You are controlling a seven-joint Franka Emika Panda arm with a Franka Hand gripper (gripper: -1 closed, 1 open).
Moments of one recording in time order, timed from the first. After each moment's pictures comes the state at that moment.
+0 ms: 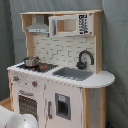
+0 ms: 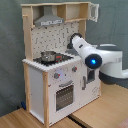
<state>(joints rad) -0.78 -0.88 1.68 -1.47 -0.61 1.40 0.06</state>
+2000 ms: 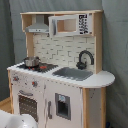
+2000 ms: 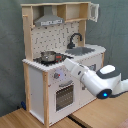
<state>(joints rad) -0.69 -0.95 1.72 -1.75 -0.94 1.91 0.08</state>
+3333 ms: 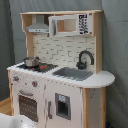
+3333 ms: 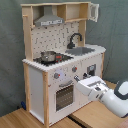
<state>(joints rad) -0.47 -0.95 1.74 -1.98 -1.24 2.06 0.10</state>
